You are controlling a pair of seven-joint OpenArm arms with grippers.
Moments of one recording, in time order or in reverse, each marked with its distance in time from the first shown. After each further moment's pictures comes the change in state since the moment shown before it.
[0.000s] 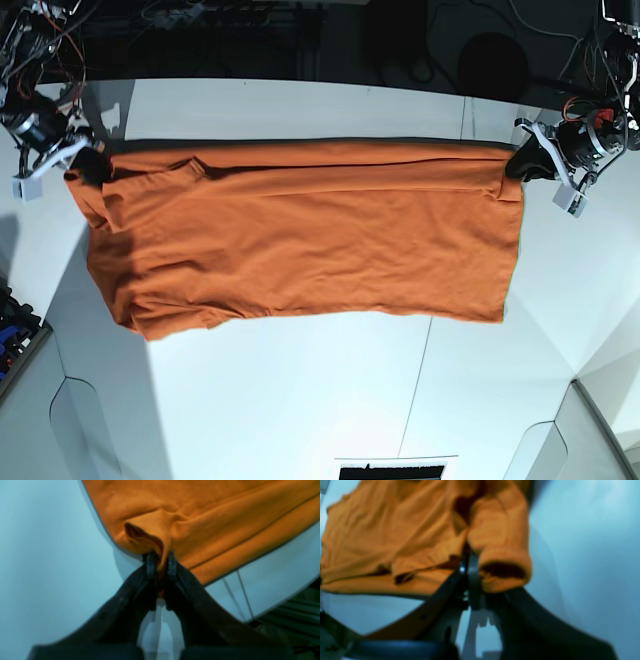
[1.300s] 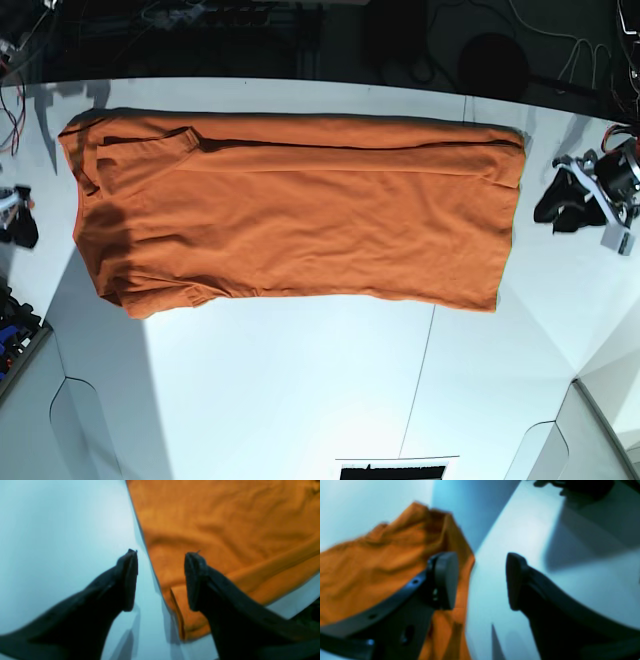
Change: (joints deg) left arm -3.7 -0.8 -11.5 5.2 -9.3 0.3 4.5; right arm 12.8 9.7 1.4 -4.7 -5.7 -0.7 9.7
